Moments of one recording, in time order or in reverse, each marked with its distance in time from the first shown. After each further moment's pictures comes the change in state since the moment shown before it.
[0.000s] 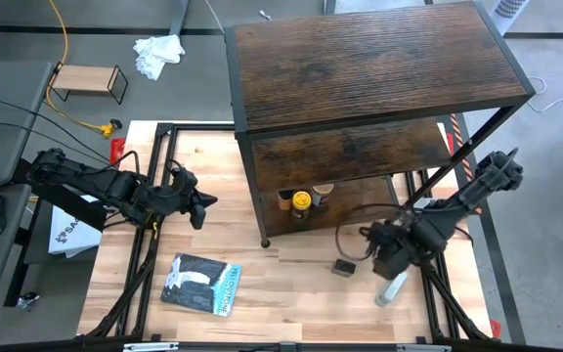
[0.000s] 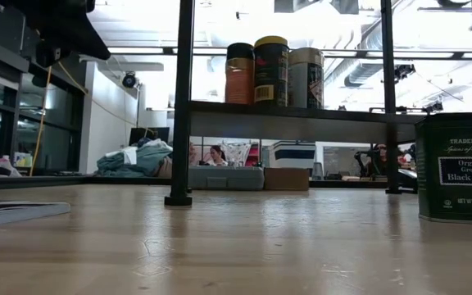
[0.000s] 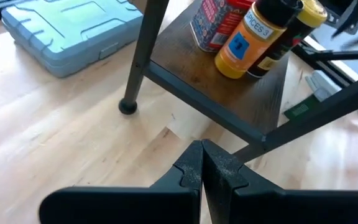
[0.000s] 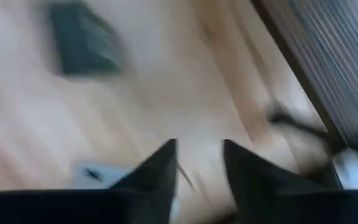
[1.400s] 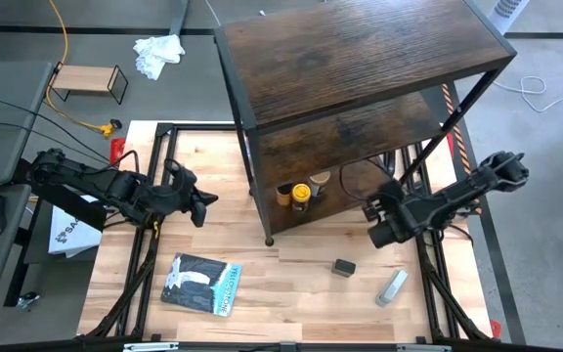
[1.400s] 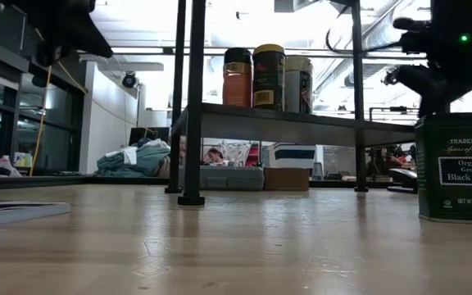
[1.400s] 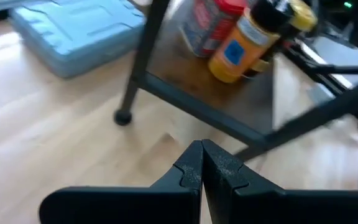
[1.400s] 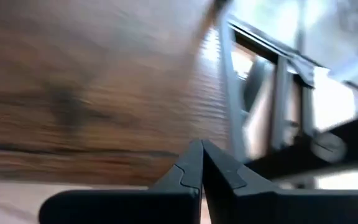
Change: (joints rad) left arm 0.004 0.000 0.000 0.027 -0.003 -0.048; right arm -0.265 -0.069 -0.340 -0.047 0.633 0.466
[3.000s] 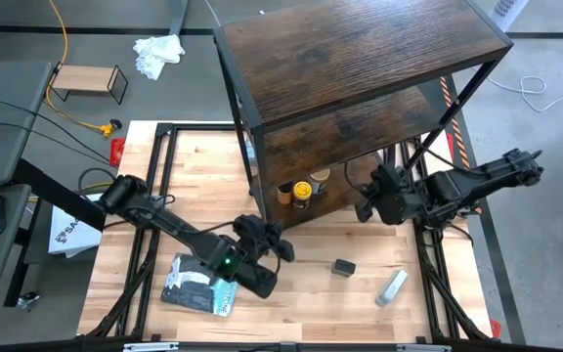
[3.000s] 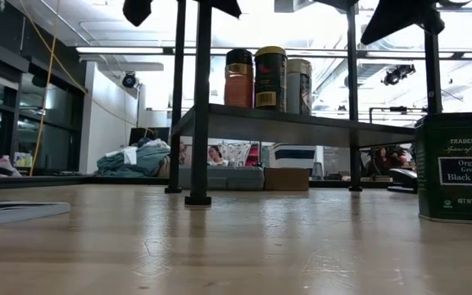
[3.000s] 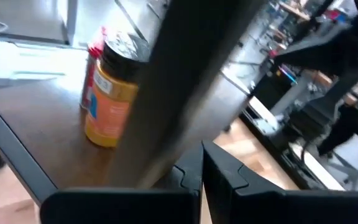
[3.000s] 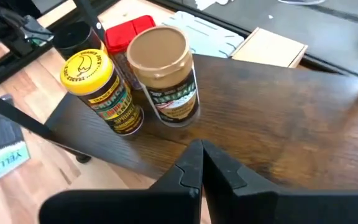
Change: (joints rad) left arm -0.188 1.102 0.797 0.002 -0.668 -0.527; right arm -0.063 -0.214 0.266 0.444 -0.074 -0.607
